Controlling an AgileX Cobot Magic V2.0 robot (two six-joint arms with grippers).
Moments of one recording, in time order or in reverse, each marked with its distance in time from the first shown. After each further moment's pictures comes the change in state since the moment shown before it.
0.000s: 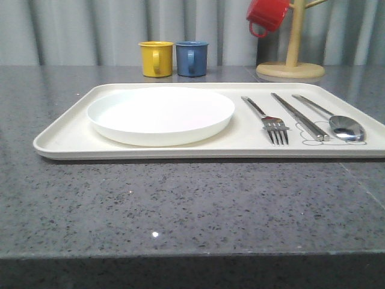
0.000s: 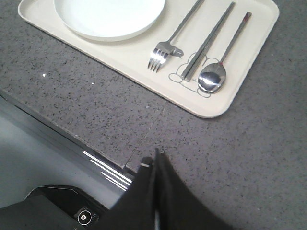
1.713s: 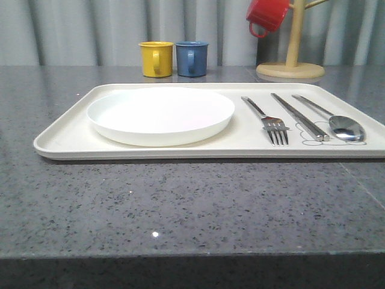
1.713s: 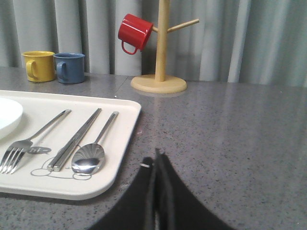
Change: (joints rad) left arm -0.002 0.000 0.000 0.000 -0.001 0.001; right arm -0.397 -0.533 0.916 -0.004 -1.110 0.000
